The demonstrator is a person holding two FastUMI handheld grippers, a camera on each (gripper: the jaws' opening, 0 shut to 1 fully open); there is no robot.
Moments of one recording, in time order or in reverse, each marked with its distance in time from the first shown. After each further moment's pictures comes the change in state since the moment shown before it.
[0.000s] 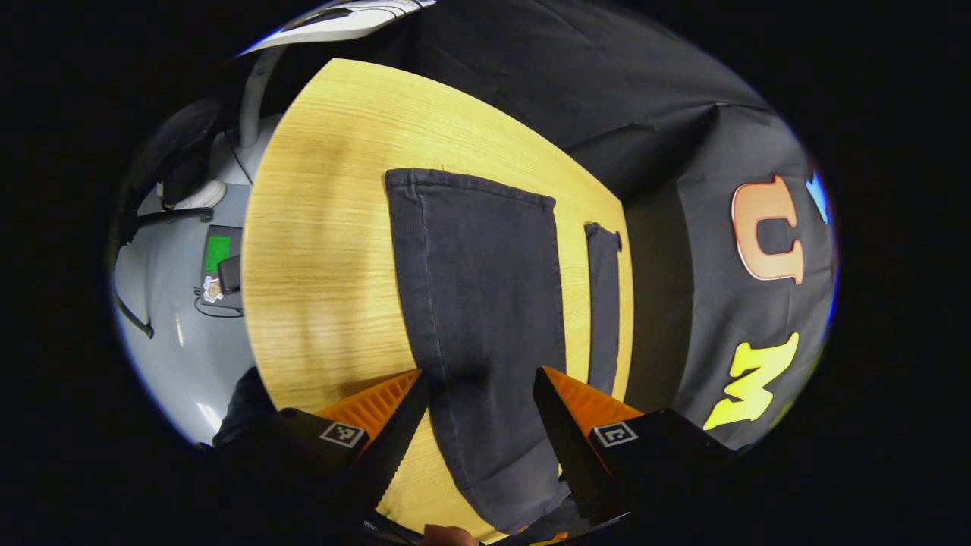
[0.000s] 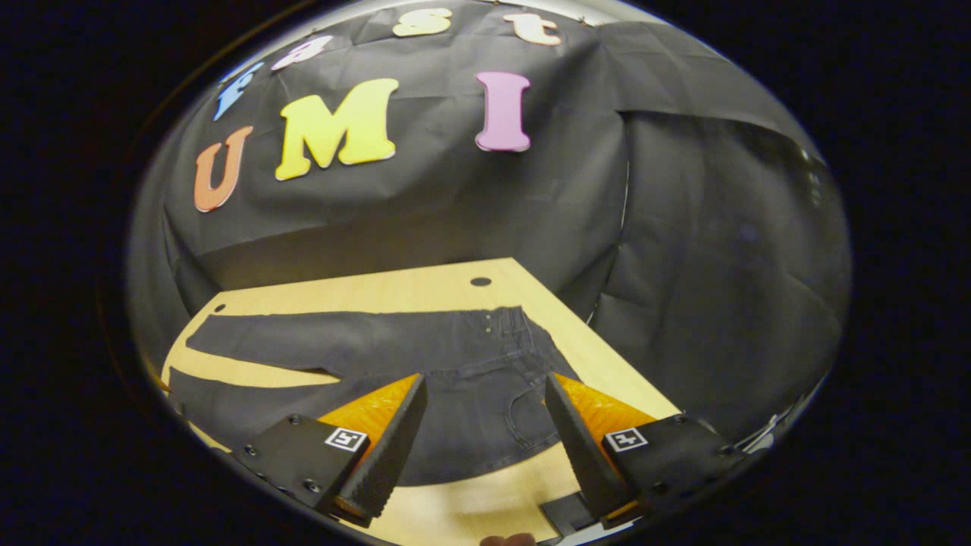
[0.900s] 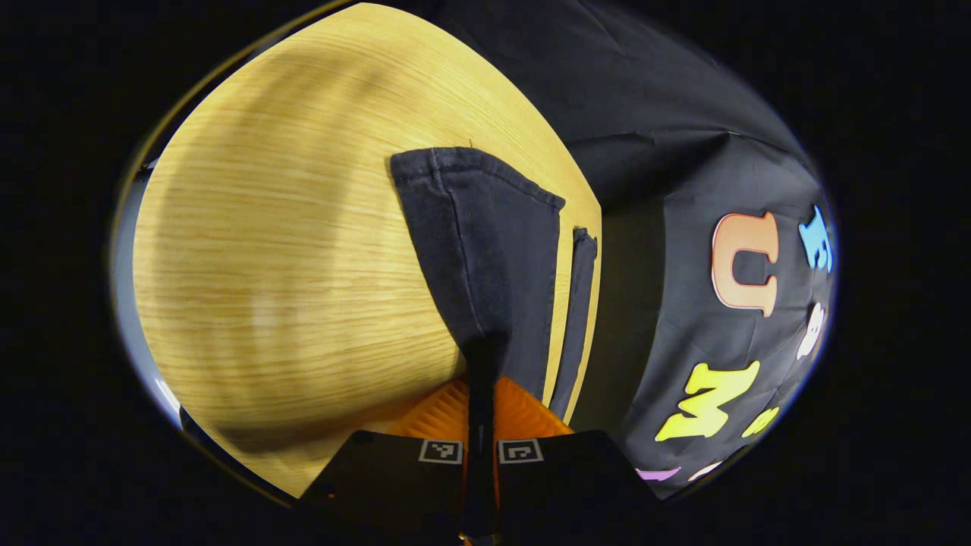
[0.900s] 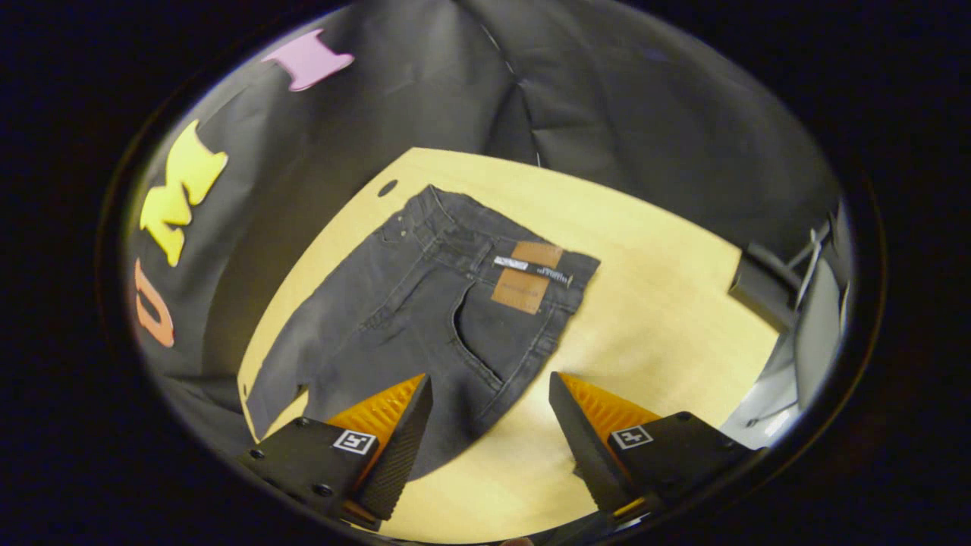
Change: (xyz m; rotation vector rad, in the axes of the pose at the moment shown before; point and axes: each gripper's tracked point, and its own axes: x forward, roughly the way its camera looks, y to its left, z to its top) left arm 0.036 -0.001 0.004 -0.140 0.060 -0.148; right arm 0.048 -0.029 -0.094 0.600 0.505 -0.053
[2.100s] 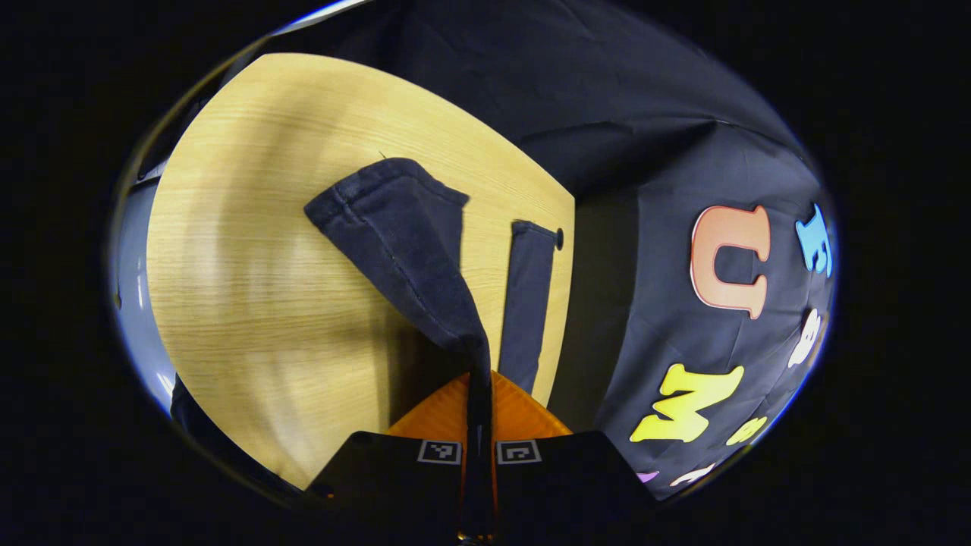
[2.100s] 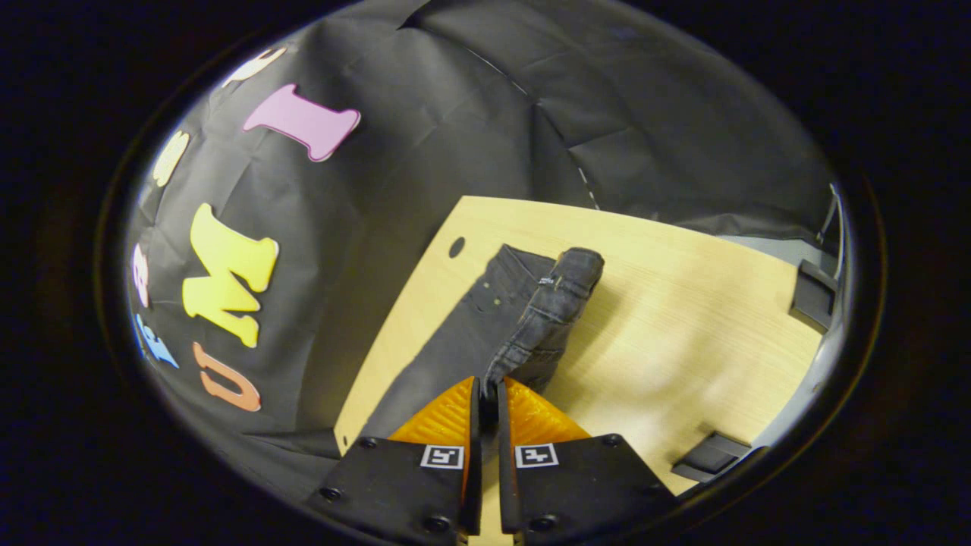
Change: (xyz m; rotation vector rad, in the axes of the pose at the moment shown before) left arm -0.017 -0.117 0.003 0.025 0.073 0.007; right arm -0.072 0.049 0.072 0.148 -0.094 0.310
